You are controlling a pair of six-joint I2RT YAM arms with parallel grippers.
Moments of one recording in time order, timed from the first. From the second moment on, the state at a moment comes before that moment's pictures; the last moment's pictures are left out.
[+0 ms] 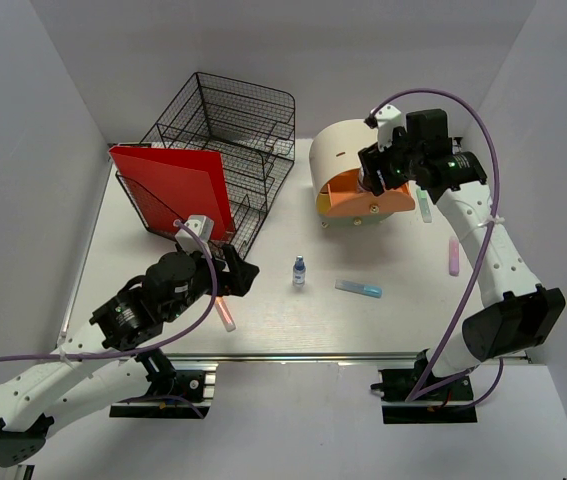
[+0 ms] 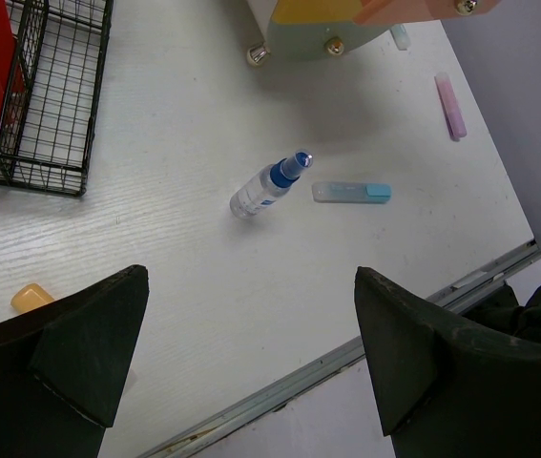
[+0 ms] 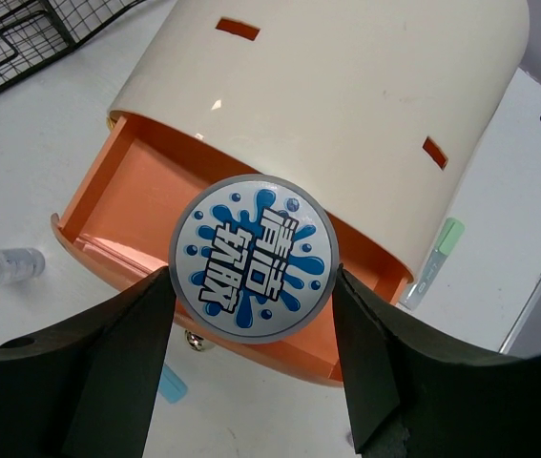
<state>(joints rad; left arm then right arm) -0.90 0.68 0.78 -0.48 -0.30 -0.60 0.29 1.49 1.64 -0.80 -0.18 -0.33</state>
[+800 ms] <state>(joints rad) -0.91 0.68 0.82 -0.50 -0.30 -0.59 0.29 1.33 1.64 -0.79 -0.39 -0.48</state>
